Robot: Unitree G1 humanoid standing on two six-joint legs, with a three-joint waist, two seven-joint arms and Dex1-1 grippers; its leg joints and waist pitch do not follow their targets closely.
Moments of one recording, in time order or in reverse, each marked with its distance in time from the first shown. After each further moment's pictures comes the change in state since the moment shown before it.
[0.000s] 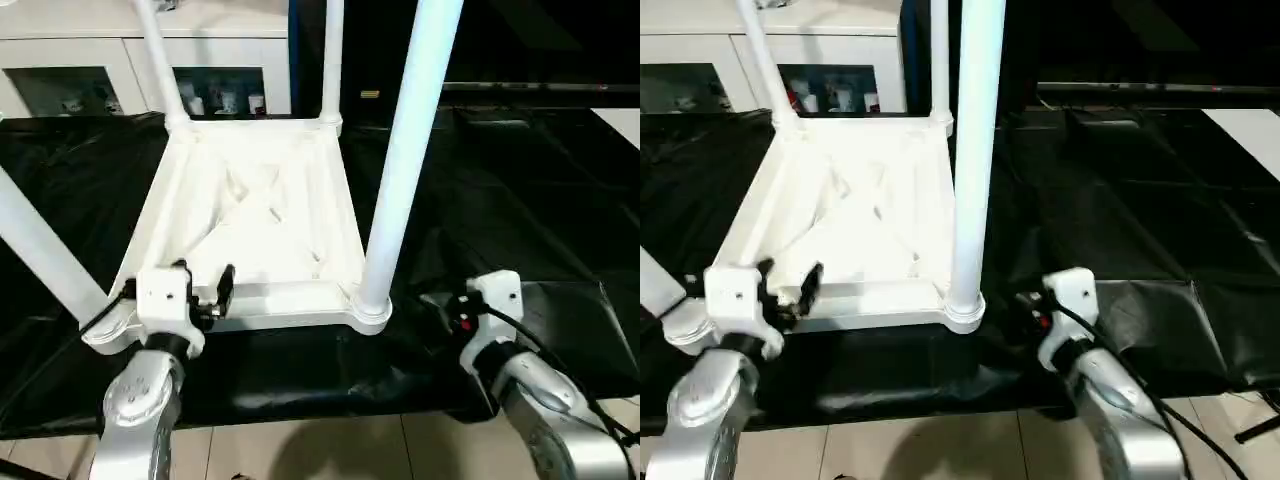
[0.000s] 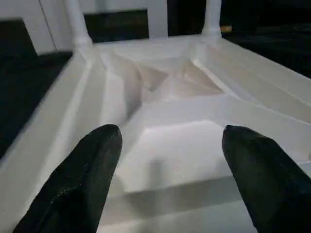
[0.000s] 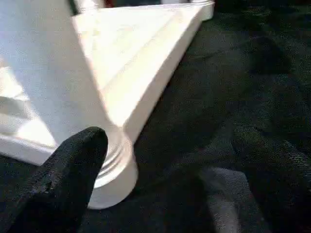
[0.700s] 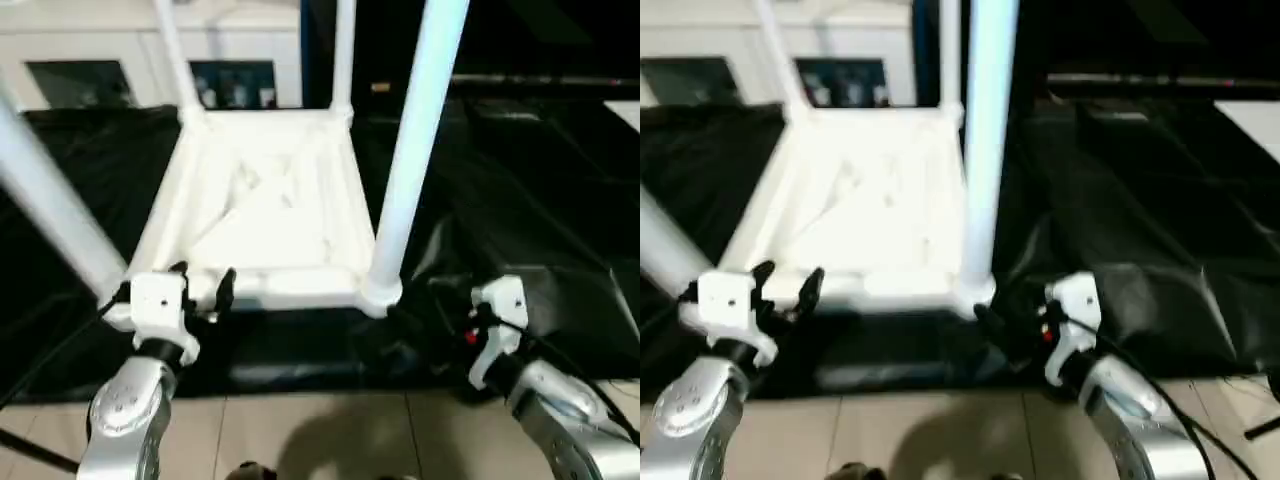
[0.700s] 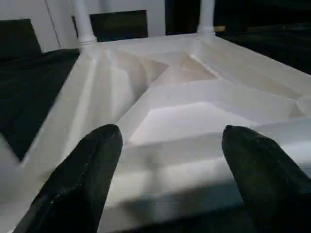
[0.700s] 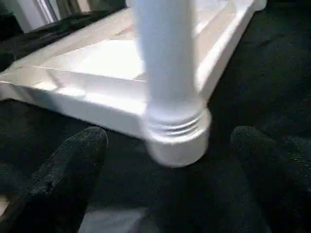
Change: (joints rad) left arm 0.013 0.020 -0.014 -0.015 -0.039 0.025 -0.005; right arm 0.039 -0.032 0.018 -0.059 0.049 0.046 0.058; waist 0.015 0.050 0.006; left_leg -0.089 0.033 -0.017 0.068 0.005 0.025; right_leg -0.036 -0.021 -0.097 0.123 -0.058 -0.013
